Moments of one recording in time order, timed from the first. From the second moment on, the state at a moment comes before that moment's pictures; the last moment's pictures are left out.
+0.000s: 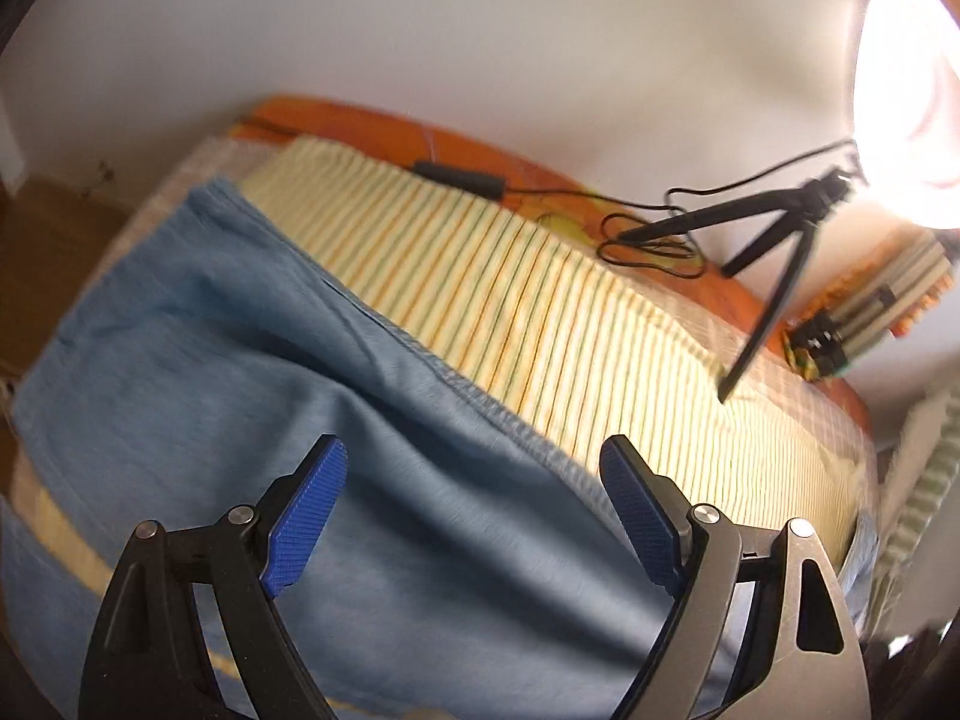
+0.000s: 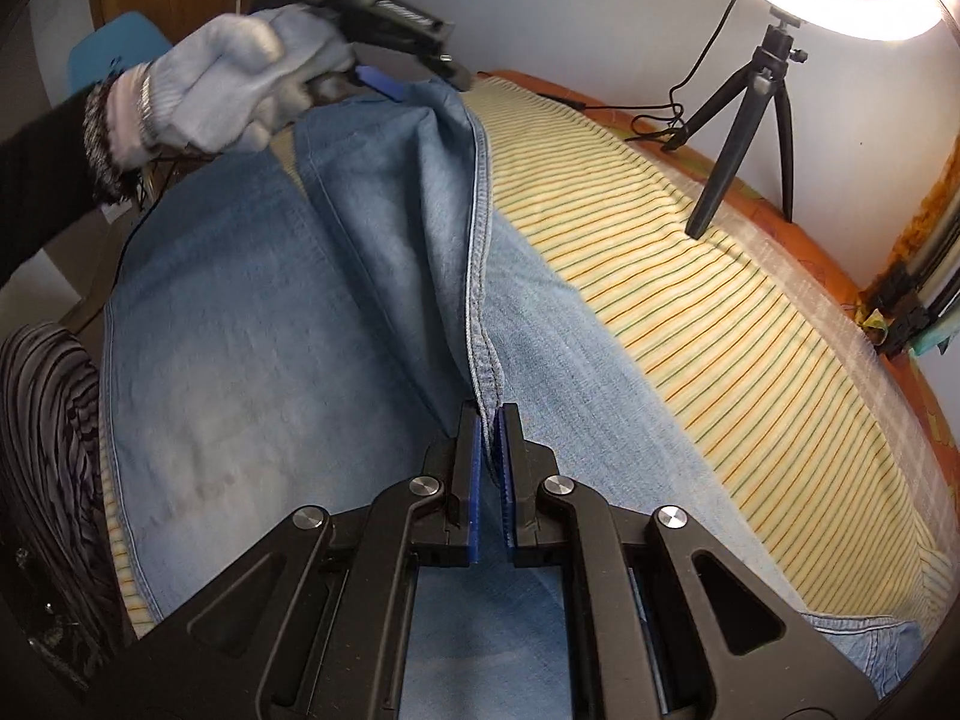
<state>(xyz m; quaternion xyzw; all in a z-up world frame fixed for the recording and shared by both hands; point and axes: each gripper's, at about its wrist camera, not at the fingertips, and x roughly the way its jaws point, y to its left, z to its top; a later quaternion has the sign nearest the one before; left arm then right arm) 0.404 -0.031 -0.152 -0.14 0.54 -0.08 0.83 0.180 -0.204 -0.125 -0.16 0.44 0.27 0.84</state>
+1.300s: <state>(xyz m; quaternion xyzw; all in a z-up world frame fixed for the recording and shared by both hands) 0.271 0.049 -0.124 -0.19 0.41 -0.08 0.89 0.101 -0.180 -0.069 -0.19 0.39 0.29 0.85</state>
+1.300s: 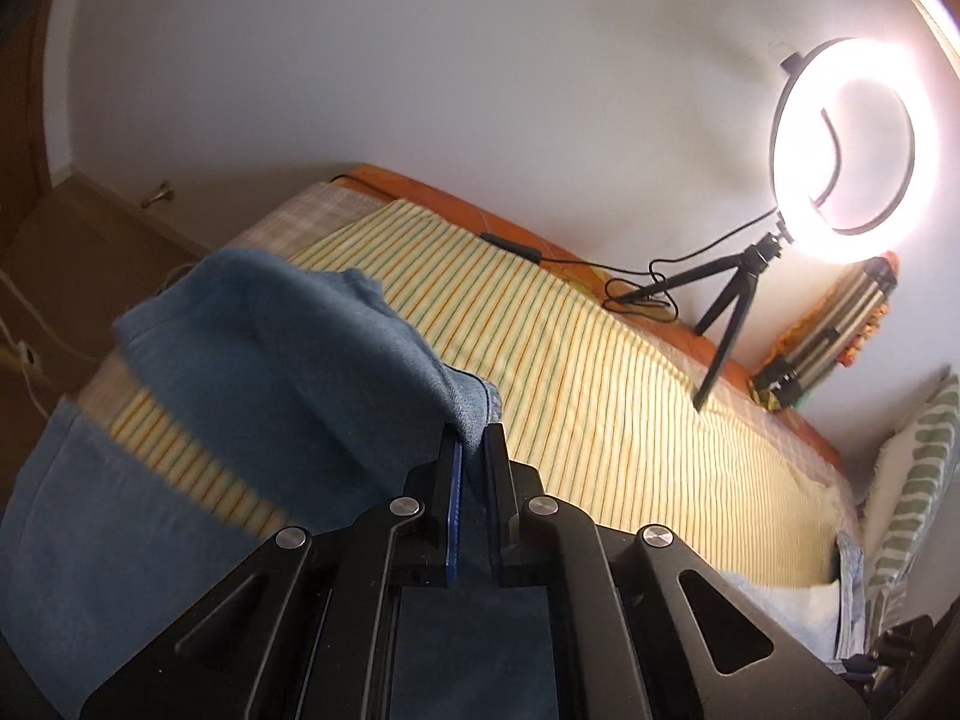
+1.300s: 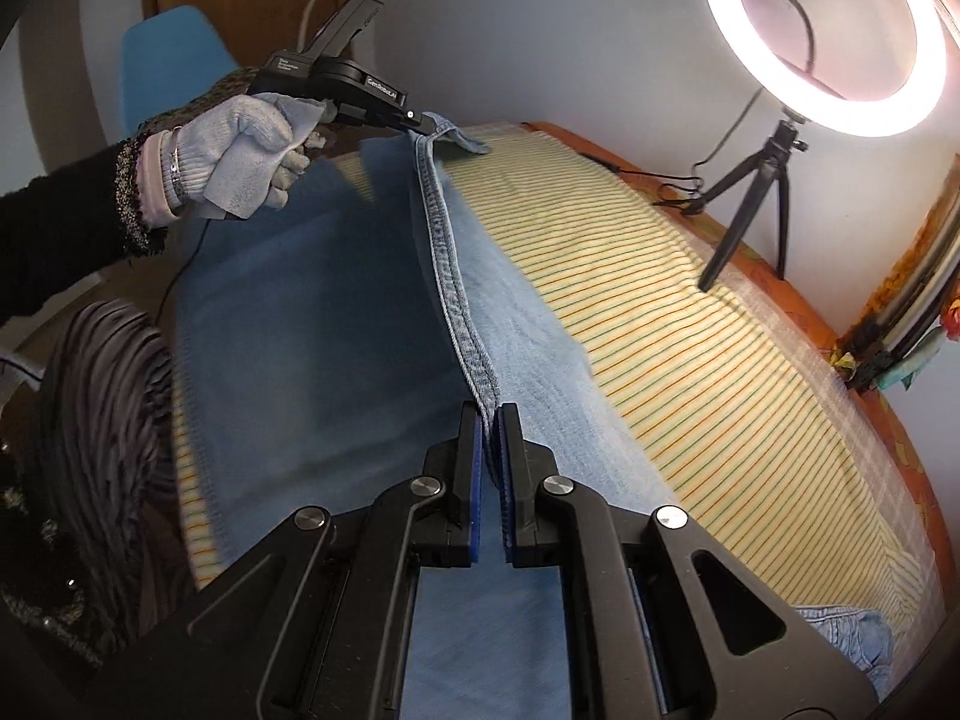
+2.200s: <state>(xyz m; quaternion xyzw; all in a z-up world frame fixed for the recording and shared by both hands) 0.332 0.023 -0.180 0.01 0.53 0.00 0.85 0.047 -0.152 -0.124 -0.16 0.44 0.29 0.83</state>
